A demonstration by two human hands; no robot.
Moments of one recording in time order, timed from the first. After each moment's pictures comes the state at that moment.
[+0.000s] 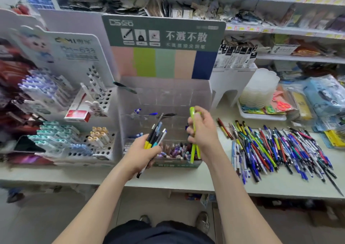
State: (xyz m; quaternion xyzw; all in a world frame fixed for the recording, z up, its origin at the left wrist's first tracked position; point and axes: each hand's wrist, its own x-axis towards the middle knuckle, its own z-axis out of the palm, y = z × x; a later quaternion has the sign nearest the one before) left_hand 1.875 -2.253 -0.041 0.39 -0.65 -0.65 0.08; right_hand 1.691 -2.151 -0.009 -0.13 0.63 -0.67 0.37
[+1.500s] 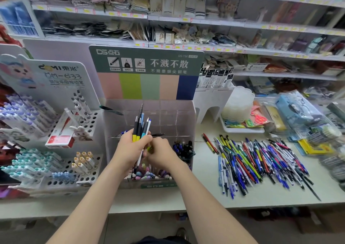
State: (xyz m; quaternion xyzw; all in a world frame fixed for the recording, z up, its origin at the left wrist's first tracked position) left_hand 1.825 -2.292 -0.009 0.37 -0.61 -0.66 0.23; right_hand 1.713 -2.215 -0.034 -0.46 0.79 -0.27 0.28
